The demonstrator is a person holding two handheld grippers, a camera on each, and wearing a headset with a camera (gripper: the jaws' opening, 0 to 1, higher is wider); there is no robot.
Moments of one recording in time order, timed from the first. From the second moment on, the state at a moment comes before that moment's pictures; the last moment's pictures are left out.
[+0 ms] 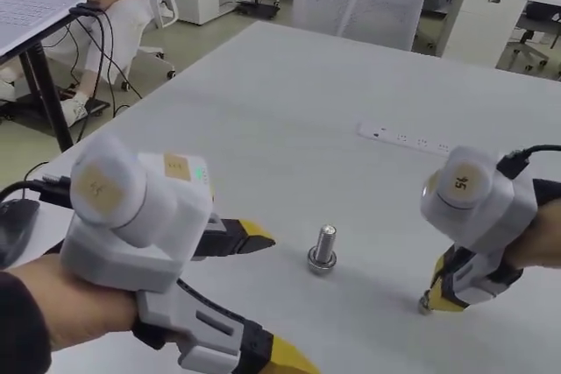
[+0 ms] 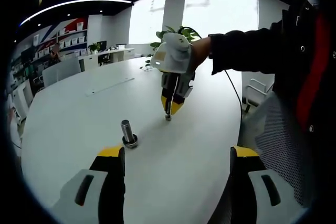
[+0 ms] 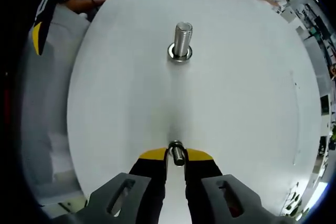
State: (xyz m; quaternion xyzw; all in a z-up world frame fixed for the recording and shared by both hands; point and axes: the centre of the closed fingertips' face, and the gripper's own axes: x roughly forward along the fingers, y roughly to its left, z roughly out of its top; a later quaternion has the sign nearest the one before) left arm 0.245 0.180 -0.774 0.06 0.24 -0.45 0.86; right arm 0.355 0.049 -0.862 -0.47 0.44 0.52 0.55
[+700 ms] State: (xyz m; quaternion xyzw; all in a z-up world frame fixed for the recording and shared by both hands) left arm 0.246 0.180 -0.775 0.06 0.25 -0.45 0.86; right arm 0.354 0.050 -0.866 -0.47 0.44 0.53 0.55
